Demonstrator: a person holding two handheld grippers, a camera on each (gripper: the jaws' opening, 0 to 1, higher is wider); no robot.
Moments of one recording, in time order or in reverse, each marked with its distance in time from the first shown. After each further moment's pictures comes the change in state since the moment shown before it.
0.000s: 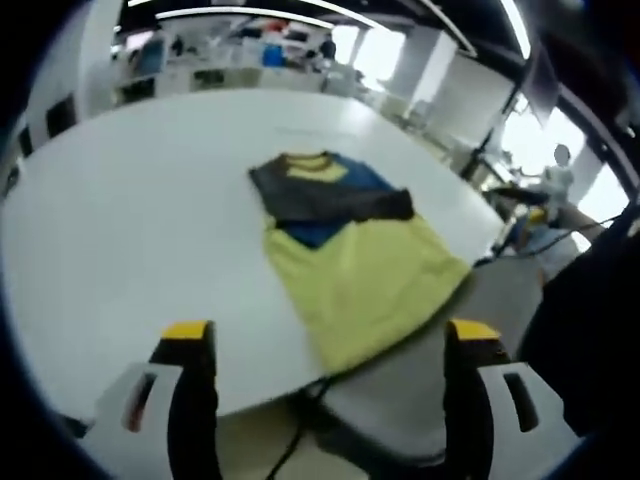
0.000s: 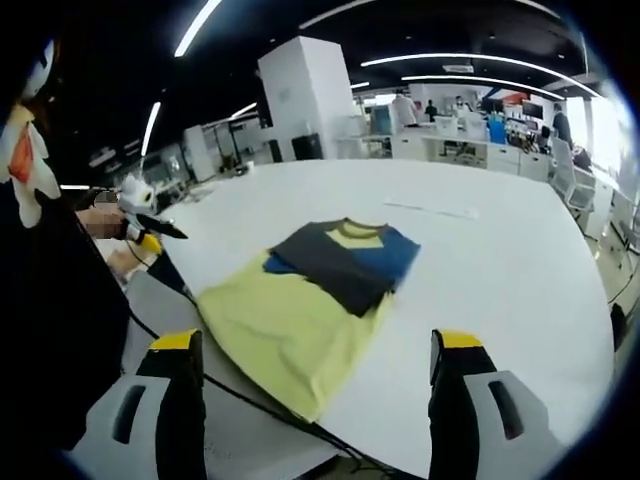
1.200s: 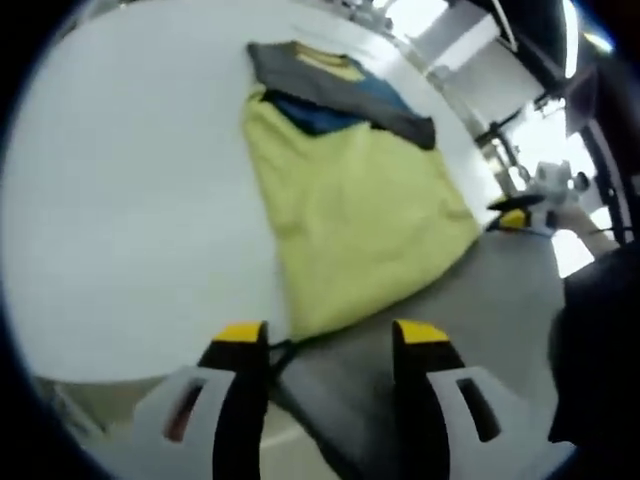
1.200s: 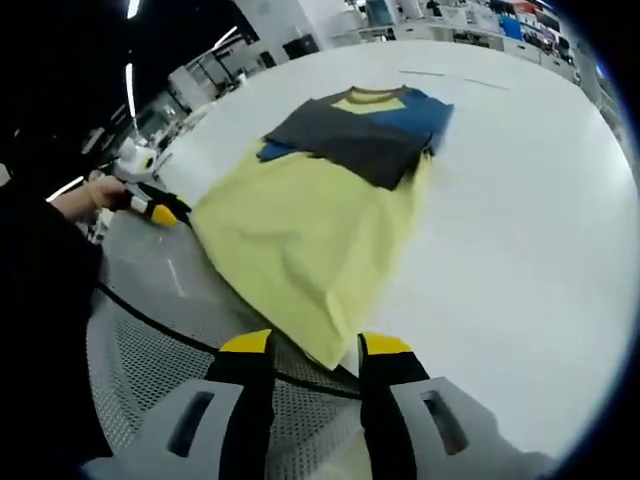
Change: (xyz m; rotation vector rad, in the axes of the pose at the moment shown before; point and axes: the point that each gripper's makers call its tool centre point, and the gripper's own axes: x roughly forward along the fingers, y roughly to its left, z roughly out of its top) left arm 0.077 -0.006 -0.092 -0.213 0.295 -0.089; right arm 0.058 0.012 -0.113 0.166 0.463 0.124
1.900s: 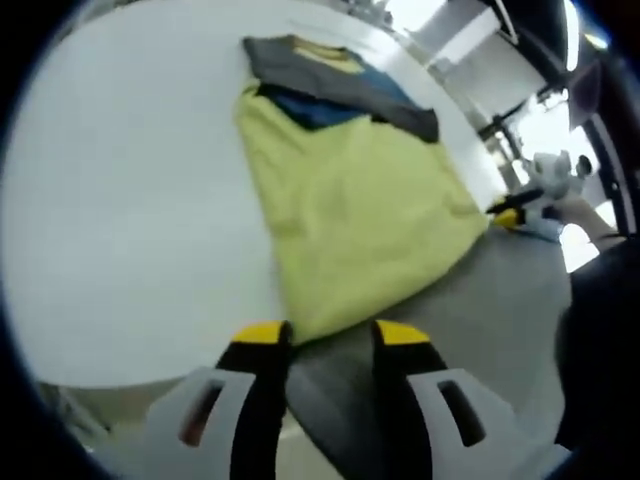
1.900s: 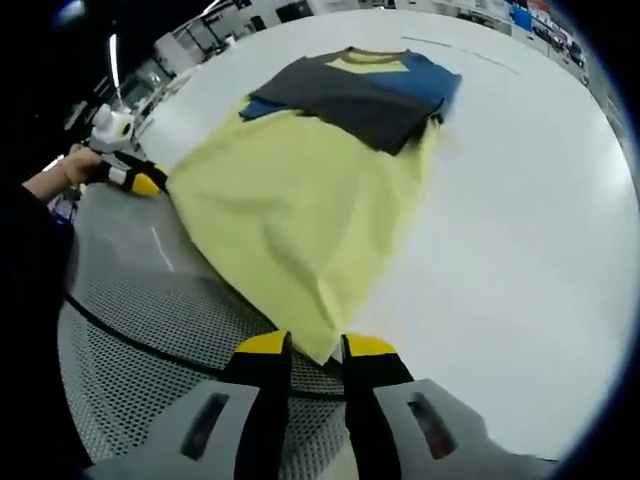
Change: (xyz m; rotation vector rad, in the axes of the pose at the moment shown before) left arm 0.003 0.007 0.000 0.019 0.015 0.019; right arm 0.019 -0.007 -0.018 -0.031 0.159 -0.070
